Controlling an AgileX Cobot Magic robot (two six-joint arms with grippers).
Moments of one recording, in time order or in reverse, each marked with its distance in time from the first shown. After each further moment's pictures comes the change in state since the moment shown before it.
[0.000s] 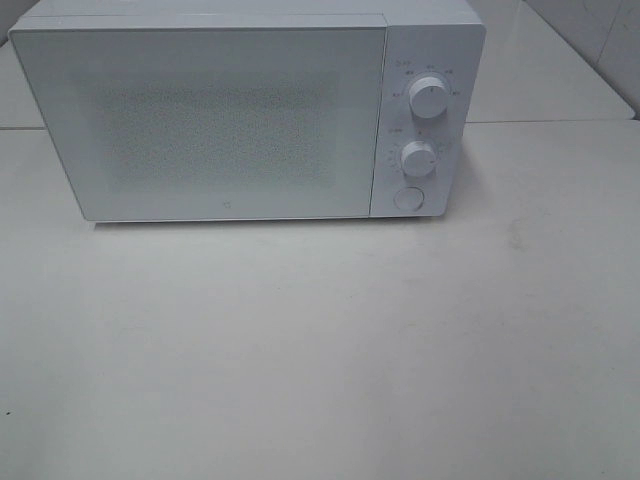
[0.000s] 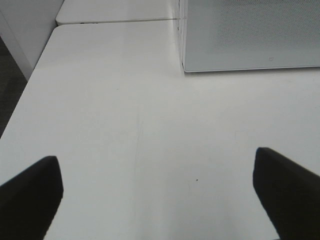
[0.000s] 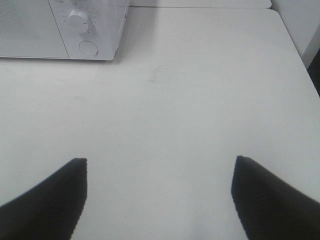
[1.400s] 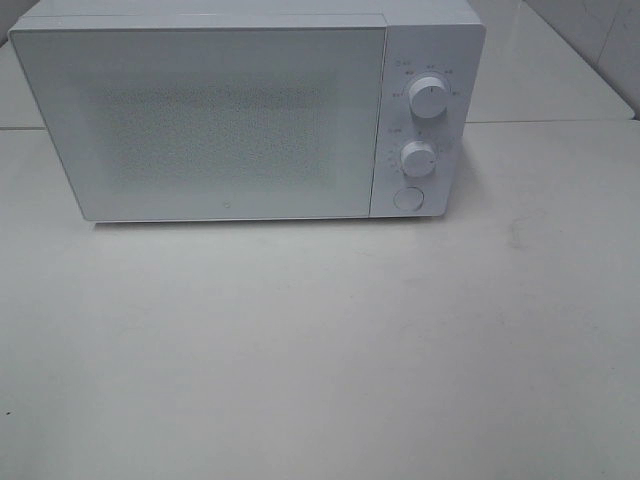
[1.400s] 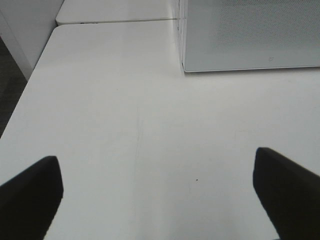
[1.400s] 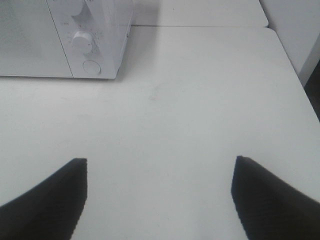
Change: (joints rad) left arm 0.000 0.000 0.000 0.000 0.000 0.000; right arm 0.000 0.051 -0.037 0.000 -0.069 0.001
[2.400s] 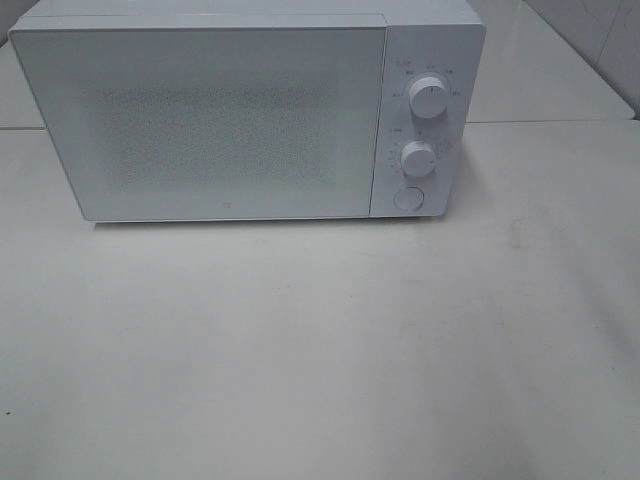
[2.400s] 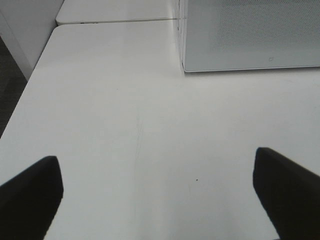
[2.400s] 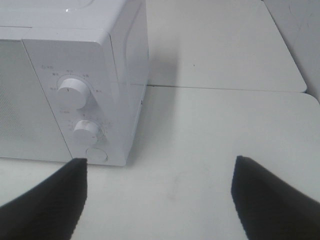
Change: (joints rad) left arm 0.000 0.000 0.000 0.000 0.000 0.000; right arm 0.000 0.743 -0.003 0.006 -0.826 0.012
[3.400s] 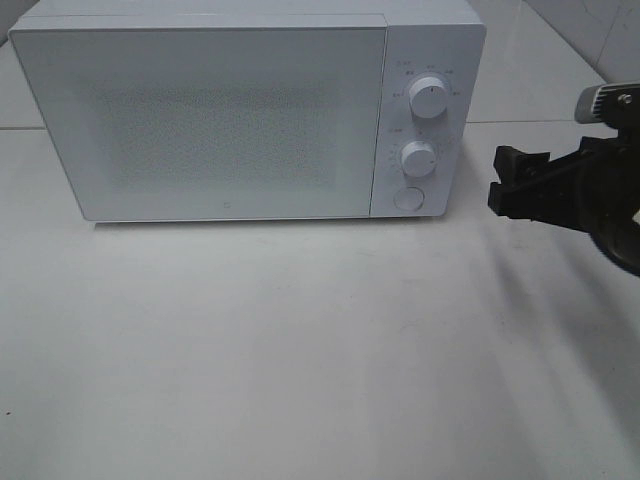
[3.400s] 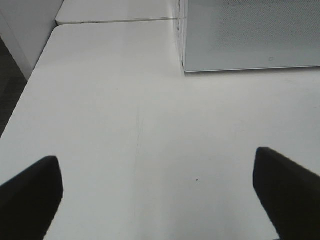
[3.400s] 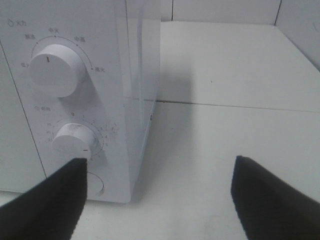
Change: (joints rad) left arm 0.000 0.000 0.000 0.000 0.000 0.000; right arm 0.226 0.720 0.226 0.390 -1.137 -0.277
